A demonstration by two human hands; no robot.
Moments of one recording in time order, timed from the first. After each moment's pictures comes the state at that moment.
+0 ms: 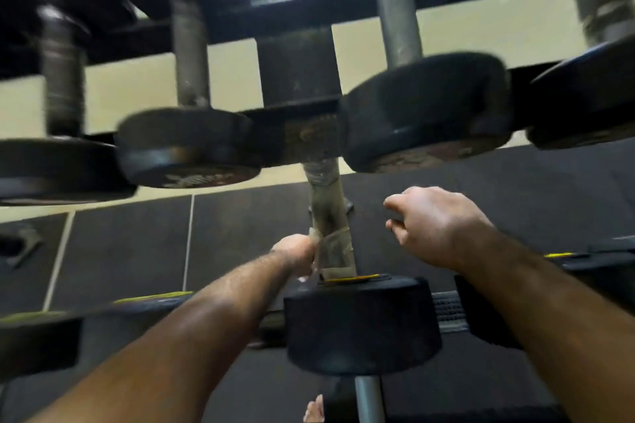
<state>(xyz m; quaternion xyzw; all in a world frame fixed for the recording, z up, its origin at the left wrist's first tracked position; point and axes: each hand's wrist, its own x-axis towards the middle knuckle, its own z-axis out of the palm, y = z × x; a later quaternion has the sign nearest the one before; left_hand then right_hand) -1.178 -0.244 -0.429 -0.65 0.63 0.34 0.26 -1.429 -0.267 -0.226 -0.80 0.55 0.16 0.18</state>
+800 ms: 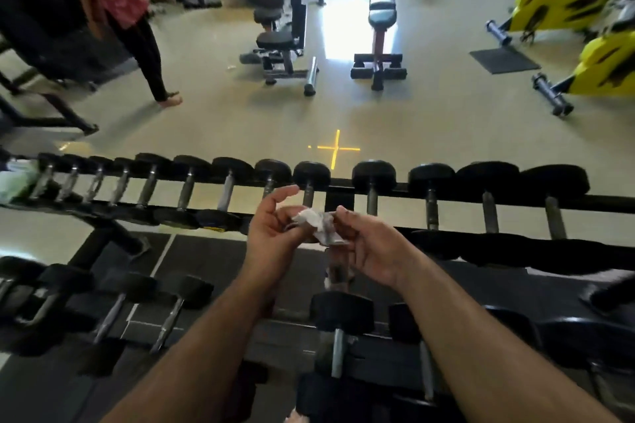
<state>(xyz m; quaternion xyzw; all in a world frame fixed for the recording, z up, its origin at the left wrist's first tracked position) -1.240 -0.045 0.207 -0.53 0.34 0.42 -0.66 -1.412 -0.134 0.199 -0.36 0.32 -0.21 0.85</state>
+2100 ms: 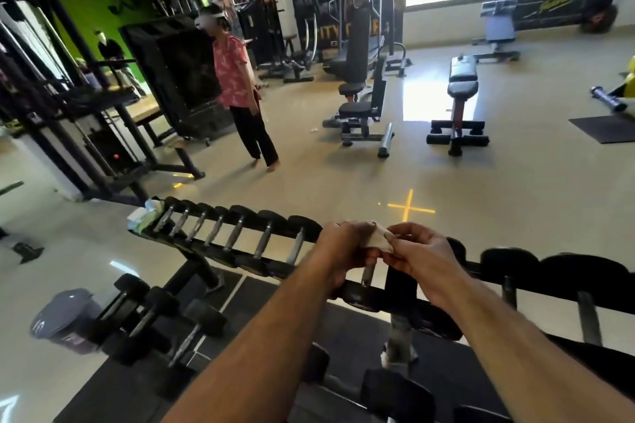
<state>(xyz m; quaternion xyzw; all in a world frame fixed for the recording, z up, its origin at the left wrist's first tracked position) -1.216 -0.132 0.289 -0.62 0.20 0.49 -0.58 -1.374 -0.188 0.279 -0.46 0.37 -0.35 0.73</state>
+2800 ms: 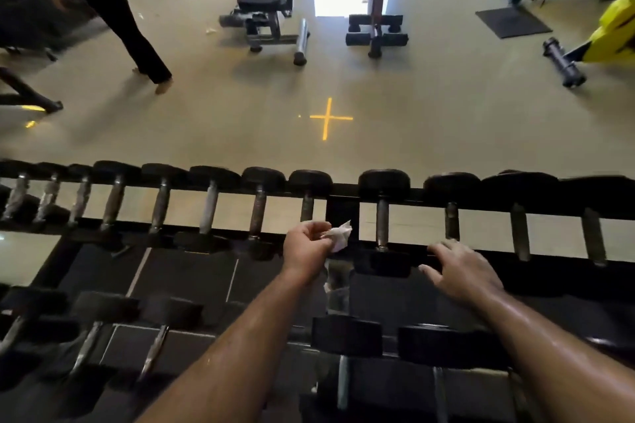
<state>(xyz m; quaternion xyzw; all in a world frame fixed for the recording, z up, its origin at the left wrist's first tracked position) -1.201 -0.202 0.086 -0.71 0.26 0.45 -0.47 -1.489 -0.266 0.101 -0.79 0.59 0.12 0.15</state>
